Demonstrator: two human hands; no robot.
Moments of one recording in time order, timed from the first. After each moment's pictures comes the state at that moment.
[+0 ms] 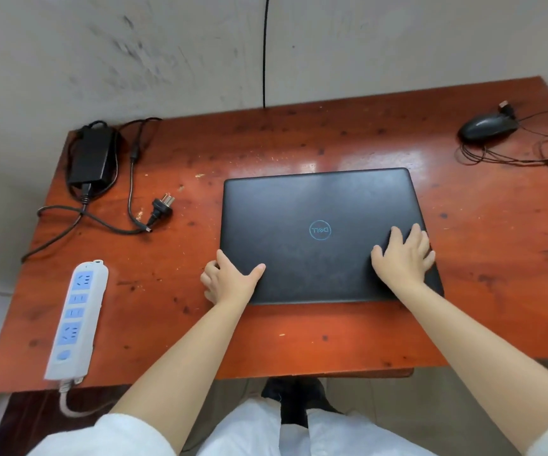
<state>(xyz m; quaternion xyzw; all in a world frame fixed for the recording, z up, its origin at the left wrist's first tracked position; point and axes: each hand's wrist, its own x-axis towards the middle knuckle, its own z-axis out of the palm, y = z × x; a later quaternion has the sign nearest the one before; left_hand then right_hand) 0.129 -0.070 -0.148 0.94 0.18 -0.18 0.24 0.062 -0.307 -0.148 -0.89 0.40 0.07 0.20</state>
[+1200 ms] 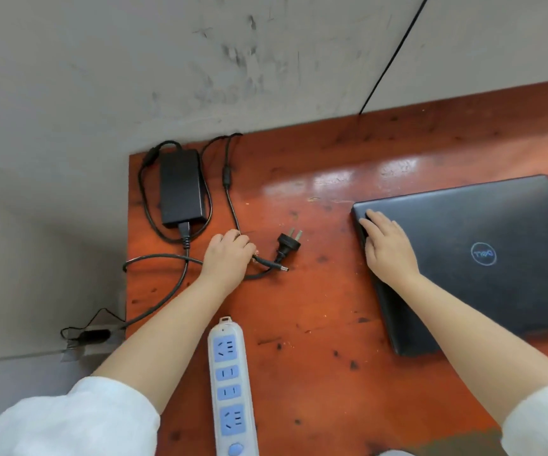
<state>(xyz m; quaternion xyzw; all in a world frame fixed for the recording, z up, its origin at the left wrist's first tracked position) 0.365 0.159 -0.142 0.89 -0.46 -0.02 -0.04 0.241 -0.086 -0.159 -0.96 0.20 0.03 0.19</state>
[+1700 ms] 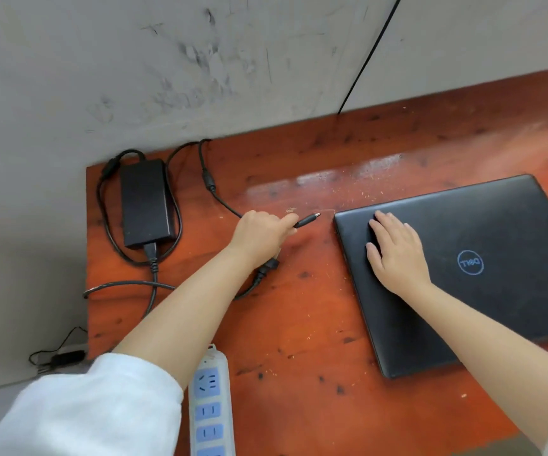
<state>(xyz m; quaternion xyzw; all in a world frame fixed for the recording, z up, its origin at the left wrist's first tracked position) 0.393 0.058 -0.140 0.85 -0.52 -0.06 0.08 0.233 -0.121 -0.158 -0.96 0.24 0.03 0.14</state>
